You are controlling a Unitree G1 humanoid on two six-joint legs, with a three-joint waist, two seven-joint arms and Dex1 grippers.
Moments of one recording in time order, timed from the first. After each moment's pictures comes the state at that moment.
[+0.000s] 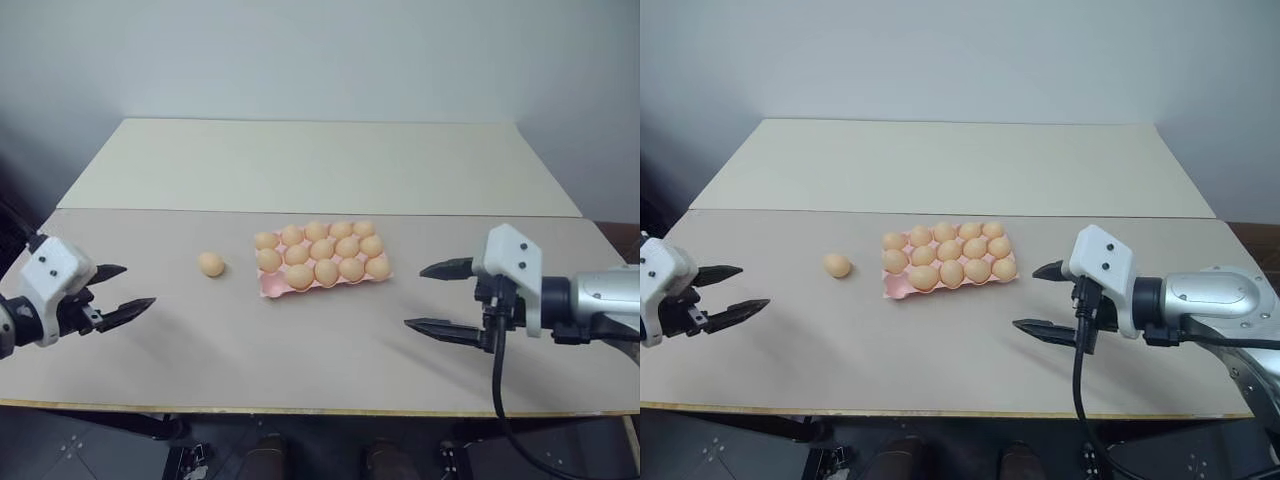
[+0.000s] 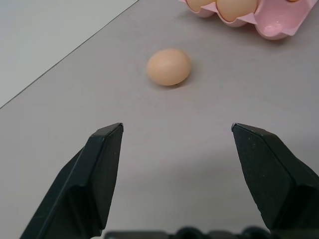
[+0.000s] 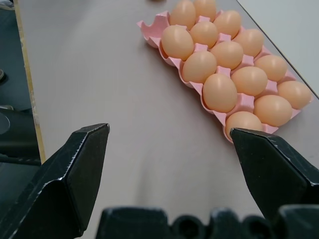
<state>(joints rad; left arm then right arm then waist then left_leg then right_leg) 0.11 1.02 0.56 -0.30 -0.40 0.57 -0.95 -0.29 -1.07 -0.20 -0.69 0.75 0.89 0.88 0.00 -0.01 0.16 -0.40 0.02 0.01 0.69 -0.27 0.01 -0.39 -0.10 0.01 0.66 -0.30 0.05</state>
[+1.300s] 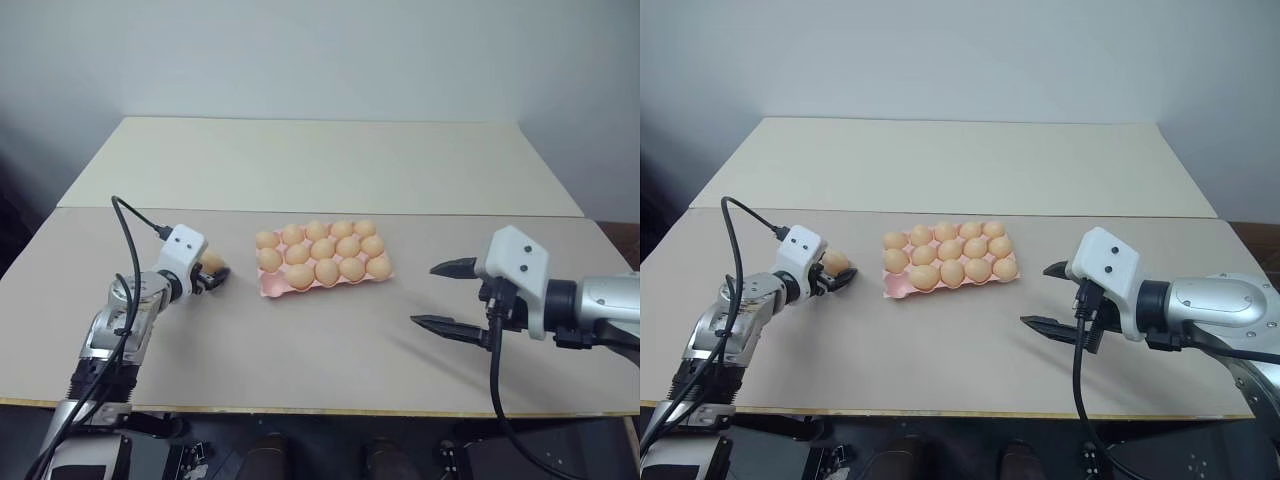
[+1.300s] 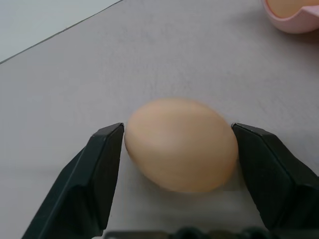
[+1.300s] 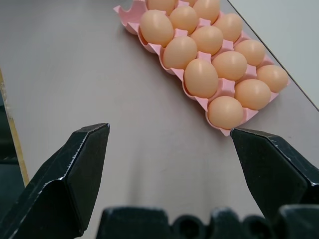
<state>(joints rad) -0.45 0.62 0.02 0.16 -0.12 0.54 -0.52 -0.23 -1.08 -0.24 -0.74 0.73 0.92 0.78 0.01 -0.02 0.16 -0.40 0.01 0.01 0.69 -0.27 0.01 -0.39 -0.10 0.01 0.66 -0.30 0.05</state>
